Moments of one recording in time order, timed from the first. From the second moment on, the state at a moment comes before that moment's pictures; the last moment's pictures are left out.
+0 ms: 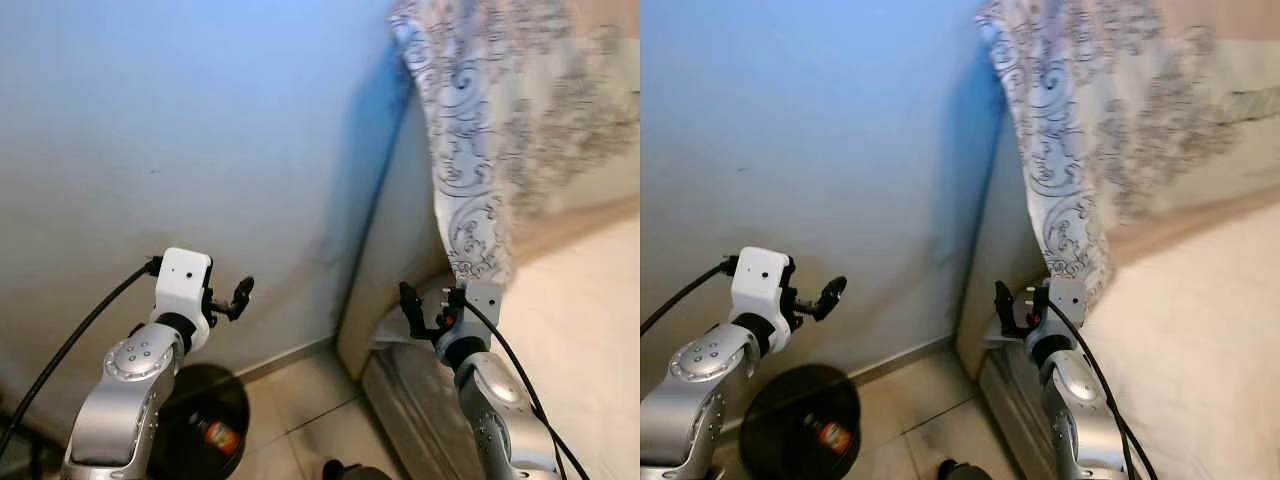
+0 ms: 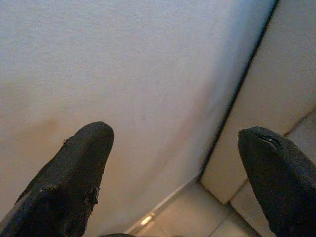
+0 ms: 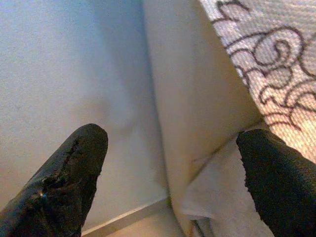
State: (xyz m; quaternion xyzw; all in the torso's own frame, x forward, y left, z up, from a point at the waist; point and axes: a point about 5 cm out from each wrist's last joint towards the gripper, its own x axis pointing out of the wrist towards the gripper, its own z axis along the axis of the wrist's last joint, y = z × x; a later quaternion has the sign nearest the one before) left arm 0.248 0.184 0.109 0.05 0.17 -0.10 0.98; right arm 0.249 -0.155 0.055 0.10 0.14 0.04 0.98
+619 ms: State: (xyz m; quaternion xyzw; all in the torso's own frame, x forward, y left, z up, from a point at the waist) left arm 0.243 0.181 0.109 0.09 0.16 -0.12 0.98; right arm 0.230 -0.150 0.038 0.04 0.23 0.18 0.96
